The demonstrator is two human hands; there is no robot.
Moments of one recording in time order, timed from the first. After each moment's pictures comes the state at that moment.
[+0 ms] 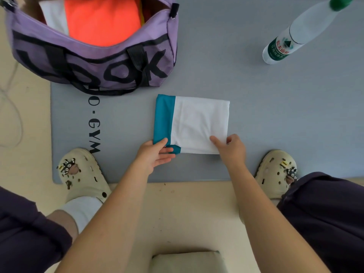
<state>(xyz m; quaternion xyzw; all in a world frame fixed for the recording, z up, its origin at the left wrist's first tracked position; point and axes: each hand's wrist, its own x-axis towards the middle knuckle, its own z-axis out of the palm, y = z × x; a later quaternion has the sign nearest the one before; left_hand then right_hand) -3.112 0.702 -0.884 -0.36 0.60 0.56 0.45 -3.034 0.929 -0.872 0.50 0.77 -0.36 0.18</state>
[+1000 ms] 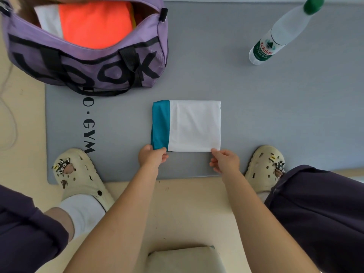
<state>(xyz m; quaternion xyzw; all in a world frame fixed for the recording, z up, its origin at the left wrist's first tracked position) -3.083 0.726 -0.889 -0.40 0.69 0.50 0.35 -2.992 0.923 -0.871 0.64 0.51 -0.55 0.14</state>
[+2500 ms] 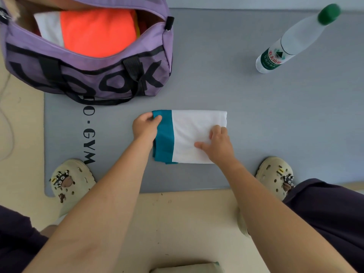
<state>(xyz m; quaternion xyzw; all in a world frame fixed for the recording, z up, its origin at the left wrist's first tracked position) -3.194 0.740 -0.901 -0.30 0.76 0.51 0.25 -3.072 0.925 -0.879 0.32 0.87 -0.32 0.20</state>
